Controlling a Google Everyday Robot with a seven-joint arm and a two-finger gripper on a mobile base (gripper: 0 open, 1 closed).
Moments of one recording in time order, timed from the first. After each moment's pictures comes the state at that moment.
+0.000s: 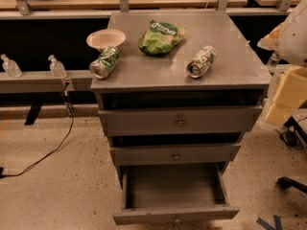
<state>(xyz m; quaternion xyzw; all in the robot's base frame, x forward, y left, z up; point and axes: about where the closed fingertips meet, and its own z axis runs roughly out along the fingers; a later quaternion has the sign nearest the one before) 0.438 -0.214 0.987 -0.60 0.78 -0.05 0.18</state>
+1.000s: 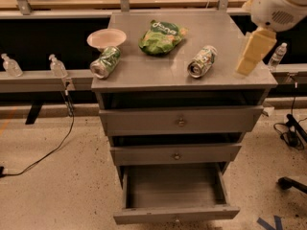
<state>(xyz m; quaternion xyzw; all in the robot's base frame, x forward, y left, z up) 0.566 -0.219 1.001 -0.59 0.76 -0.11 0.24</state>
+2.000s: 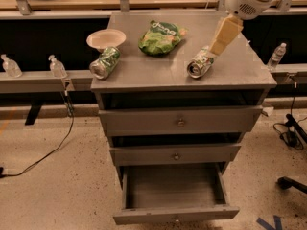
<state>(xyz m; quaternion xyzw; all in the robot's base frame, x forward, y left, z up) 0.664 -0.188 1.003 -0.57 0.74 -0.12 0.33</state>
